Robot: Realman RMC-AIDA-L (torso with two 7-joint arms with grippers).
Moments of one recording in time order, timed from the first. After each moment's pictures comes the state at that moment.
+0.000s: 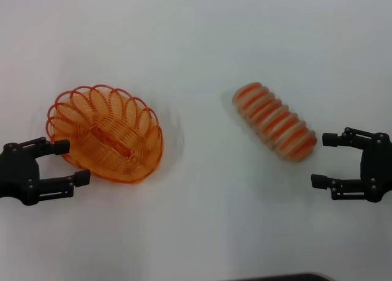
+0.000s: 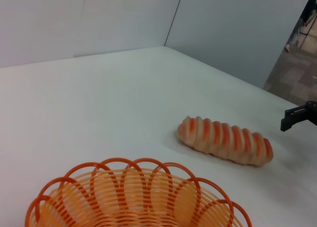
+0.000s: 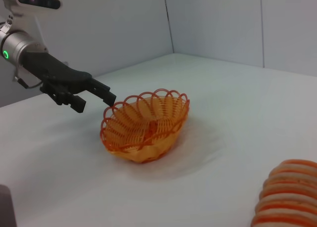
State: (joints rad) left arm -0.29 -2.12 0.56 0.89 2.20 1.76 -1.40; right arm 0.18 2.08 -0.63 -0.79 -2.06 -1.73 1.14
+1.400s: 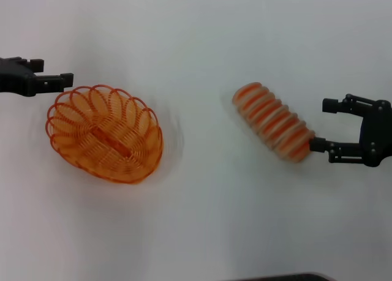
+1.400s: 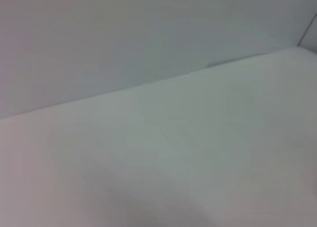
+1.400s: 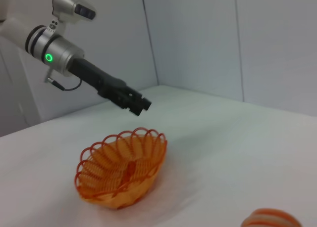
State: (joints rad) left arm -0.53 -2.11 0.62 1.00 2.36 1.42 -1.85; right arm 0.25 2.08 -0.53 -0.78 -2.05 -1.75 1.19
